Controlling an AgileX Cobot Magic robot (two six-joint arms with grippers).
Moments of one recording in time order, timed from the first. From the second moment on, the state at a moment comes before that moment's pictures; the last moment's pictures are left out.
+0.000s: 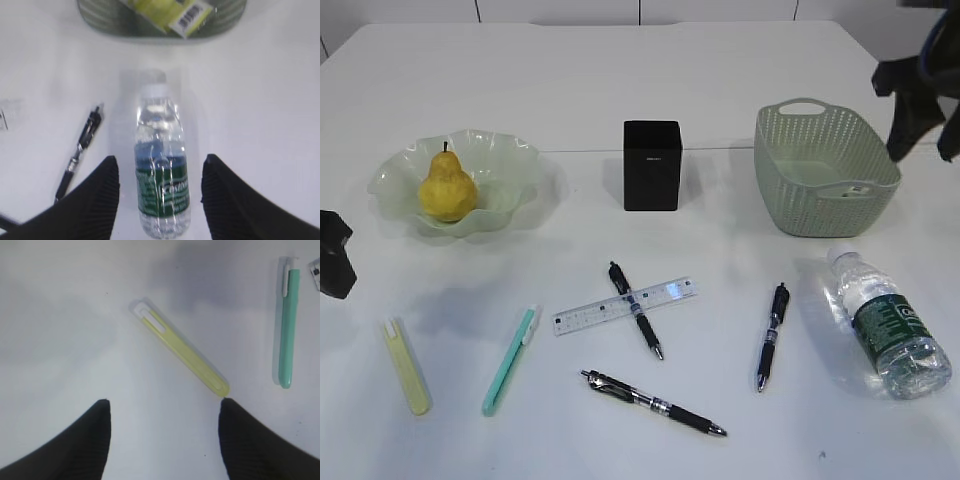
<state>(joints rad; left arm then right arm) -0.18 1.44 -0.98 -0.04 0.90 -0.03 0.02 1.76 -1.61 0.01 1.24 0.04</state>
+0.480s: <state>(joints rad) -0.18 1.44 -0.98 -0.06 0.90 -0.03 0.02 1.45 -1.23 -0.03 1.24 0.04</state>
